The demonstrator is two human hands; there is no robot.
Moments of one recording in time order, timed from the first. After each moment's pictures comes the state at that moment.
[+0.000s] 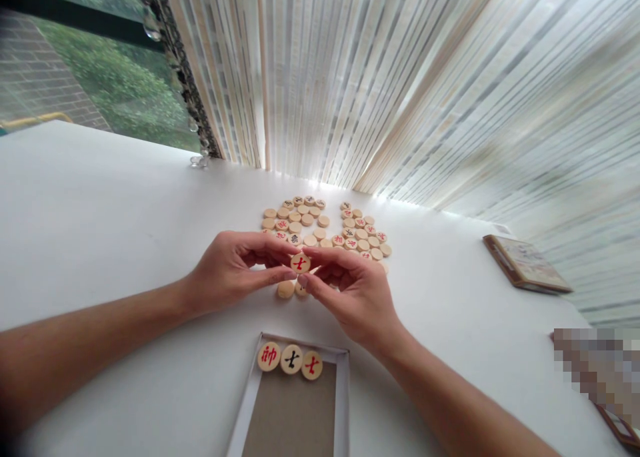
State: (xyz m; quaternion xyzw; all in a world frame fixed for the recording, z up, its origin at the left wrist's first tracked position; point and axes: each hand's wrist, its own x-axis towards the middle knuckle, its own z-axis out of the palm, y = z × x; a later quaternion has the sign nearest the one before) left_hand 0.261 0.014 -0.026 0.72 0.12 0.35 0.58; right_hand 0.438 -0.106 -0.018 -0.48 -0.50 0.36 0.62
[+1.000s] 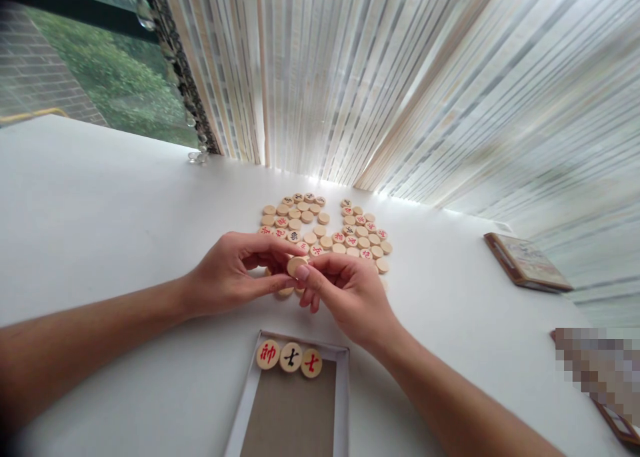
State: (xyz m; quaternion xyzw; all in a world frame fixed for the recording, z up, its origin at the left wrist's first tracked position) left_hand 0.260 0.011 -0.025 0.76 0.09 0.31 0.57; right_hand 0.434 -0.108 -0.005 -0.53 -0.46 0.46 0.54
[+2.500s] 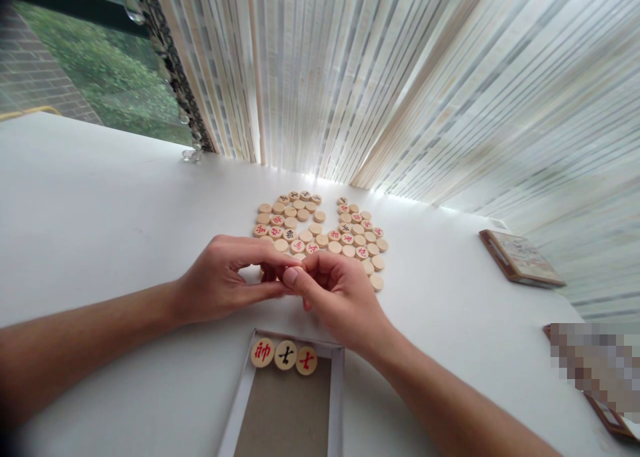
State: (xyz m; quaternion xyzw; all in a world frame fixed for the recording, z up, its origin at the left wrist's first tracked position) left_hand 0.257 0.008 -0.016 0.84 0.04 0.36 0.40; right_hand 0.426 -0.109 -0.001 -0.56 -0.48 0.44 0.51
